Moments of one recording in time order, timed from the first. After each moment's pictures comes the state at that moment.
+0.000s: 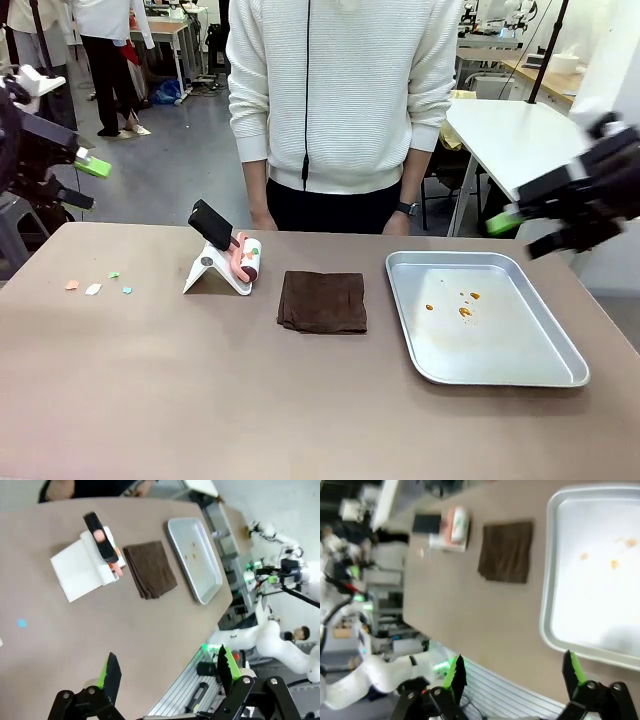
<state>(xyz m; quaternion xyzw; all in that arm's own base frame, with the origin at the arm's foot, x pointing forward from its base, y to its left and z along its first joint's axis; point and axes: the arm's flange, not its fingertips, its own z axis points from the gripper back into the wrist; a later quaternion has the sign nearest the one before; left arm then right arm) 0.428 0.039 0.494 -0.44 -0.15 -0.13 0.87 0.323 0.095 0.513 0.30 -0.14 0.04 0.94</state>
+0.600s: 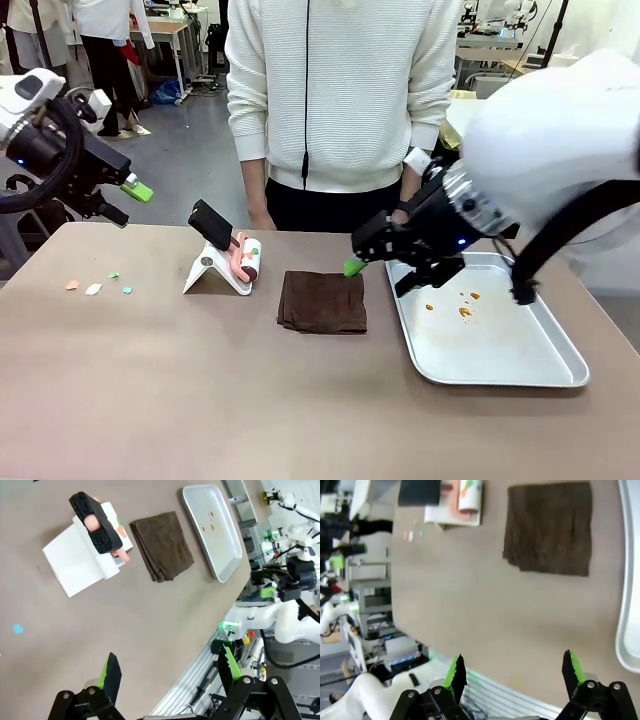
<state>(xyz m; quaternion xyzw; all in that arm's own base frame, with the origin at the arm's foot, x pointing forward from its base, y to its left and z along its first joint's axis) 0.465 -0.008 0.476 -0.40 -0.08 -0.17 0.90 0.338 0.263 0.445 0.27 -0.10 0.02 0.96</state>
